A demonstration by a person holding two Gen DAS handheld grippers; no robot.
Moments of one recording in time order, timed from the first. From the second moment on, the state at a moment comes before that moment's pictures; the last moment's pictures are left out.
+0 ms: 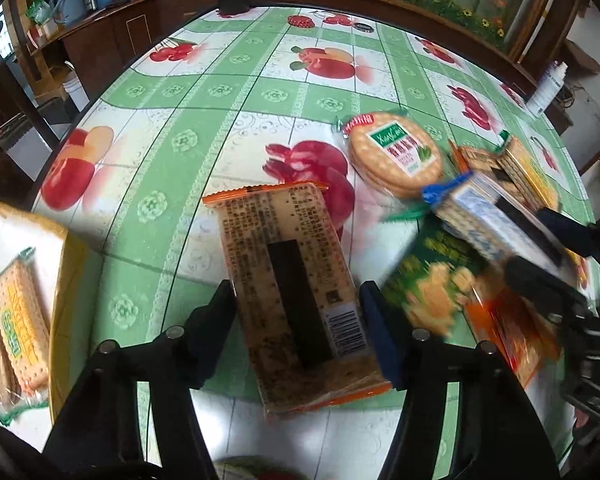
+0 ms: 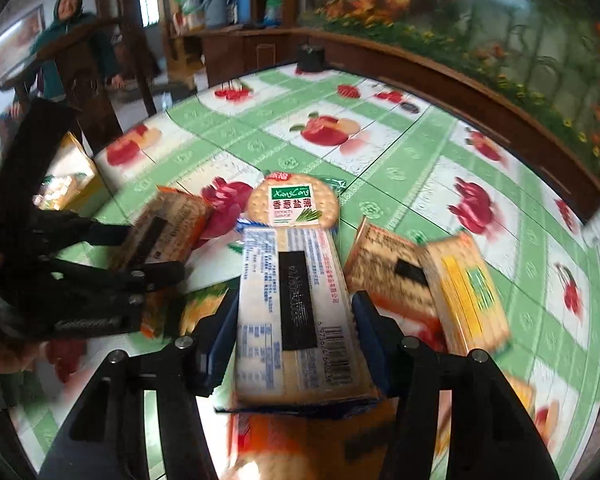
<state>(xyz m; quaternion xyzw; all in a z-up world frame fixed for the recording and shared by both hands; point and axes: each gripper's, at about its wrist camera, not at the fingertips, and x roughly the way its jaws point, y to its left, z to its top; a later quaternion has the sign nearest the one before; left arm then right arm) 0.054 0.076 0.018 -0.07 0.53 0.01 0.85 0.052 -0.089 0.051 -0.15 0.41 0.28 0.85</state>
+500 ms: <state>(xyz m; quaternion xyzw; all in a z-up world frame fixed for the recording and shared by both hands) 0.002 0.077 0.025 -0.05 0.51 -0.01 0.86 -0.041 -0.094 0.038 -0.09 0.42 0.29 0.85</state>
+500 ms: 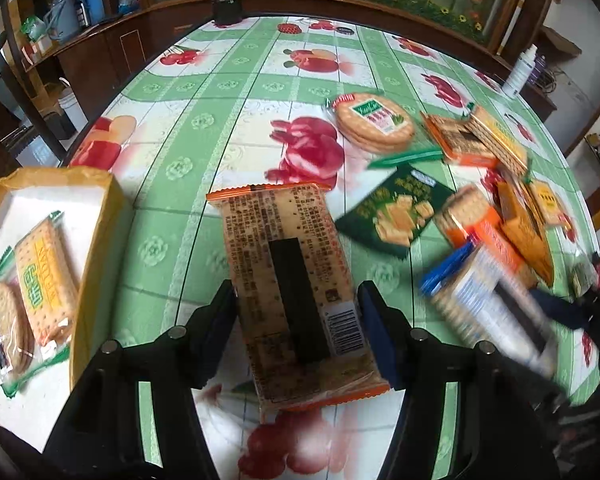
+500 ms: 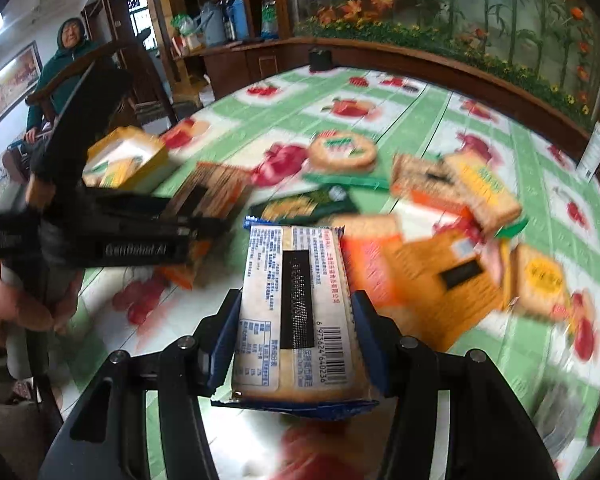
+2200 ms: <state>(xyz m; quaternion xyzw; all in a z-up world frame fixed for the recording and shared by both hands) -0.062 0.140 0.097 -0.01 0.41 0.03 0.91 -0.064 -0.033 0.069 -0.05 0.37 0.32 0.87</state>
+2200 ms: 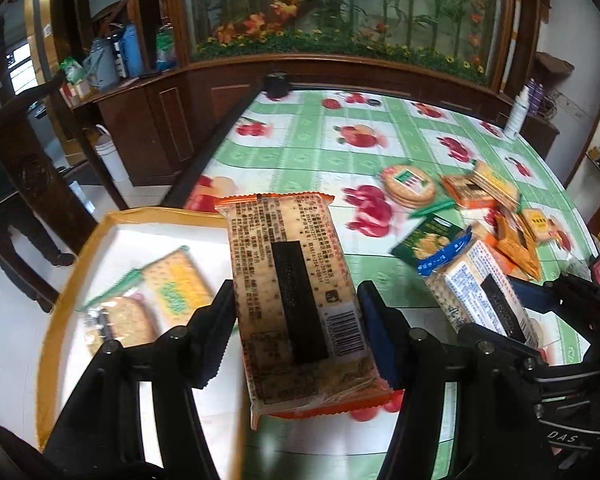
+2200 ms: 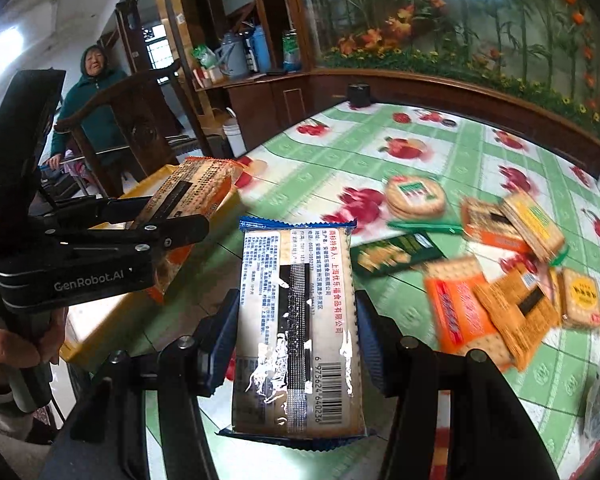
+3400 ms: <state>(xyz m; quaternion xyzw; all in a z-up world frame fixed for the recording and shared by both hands) -0.062 0.293 0.056 -0.06 0.46 0.13 0.88 -0.026 0.143 0.064 -0.05 0.40 0.42 0.81</state>
